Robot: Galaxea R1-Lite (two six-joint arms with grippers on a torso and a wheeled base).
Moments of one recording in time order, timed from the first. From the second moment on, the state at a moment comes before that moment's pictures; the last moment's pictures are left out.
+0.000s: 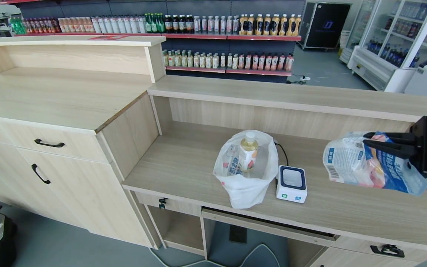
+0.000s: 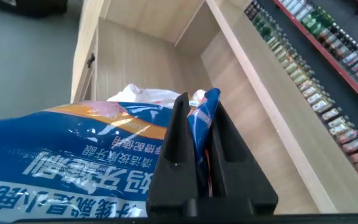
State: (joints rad) left arm 0.00 0.00 0.00 0.00 0.00 0.00; right arm -0.30 1.58 -0.75 -0.64 1.33 -0.94
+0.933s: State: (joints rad) left arm 0.00 0.00 0.00 0.00 0.00 0.00; right arm -0.47 1.50 -0.83 -0.06 0.61 -1.05
